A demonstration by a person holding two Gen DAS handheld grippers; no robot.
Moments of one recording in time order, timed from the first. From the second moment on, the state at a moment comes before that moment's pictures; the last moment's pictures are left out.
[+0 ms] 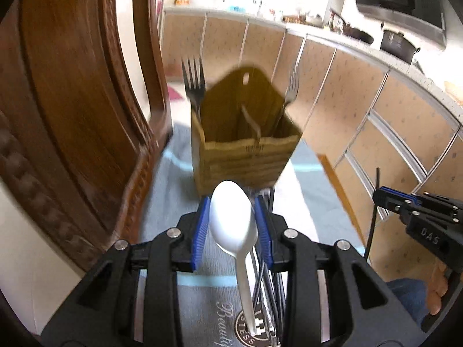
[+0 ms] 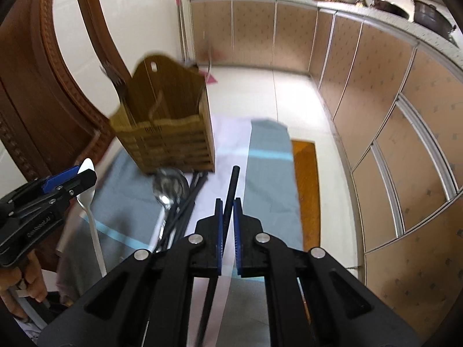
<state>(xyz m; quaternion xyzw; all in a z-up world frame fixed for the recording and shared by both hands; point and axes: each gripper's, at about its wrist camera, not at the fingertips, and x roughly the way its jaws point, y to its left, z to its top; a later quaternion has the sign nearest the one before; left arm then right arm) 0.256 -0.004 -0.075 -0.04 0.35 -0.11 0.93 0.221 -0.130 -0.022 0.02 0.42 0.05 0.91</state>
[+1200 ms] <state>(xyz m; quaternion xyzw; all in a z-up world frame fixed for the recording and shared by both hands) 0.350 -0.006 0.036 -0.04 0.13 0.01 0.99 0.305 -0.126 0.140 0.05 0.25 0.10 0.96</state>
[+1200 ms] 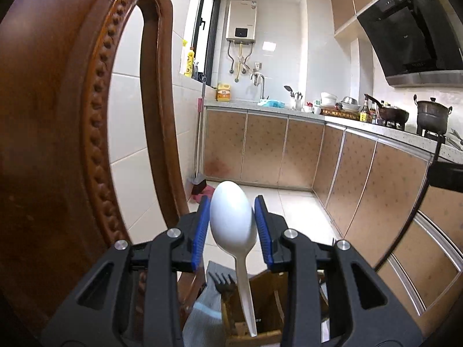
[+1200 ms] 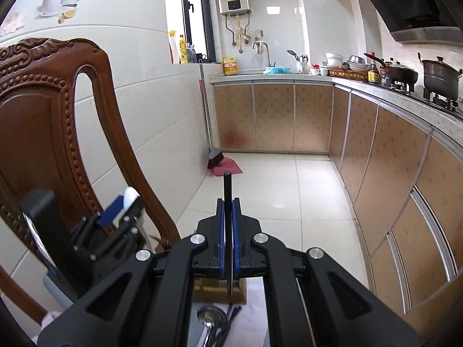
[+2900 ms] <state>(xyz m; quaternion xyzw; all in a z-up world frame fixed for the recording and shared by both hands) 0.320 -0.047 -0.178 0.00 0.41 -0.10 0.91 0.299 -0.120 -0.112 0.07 0.51 0.05 0.85</state>
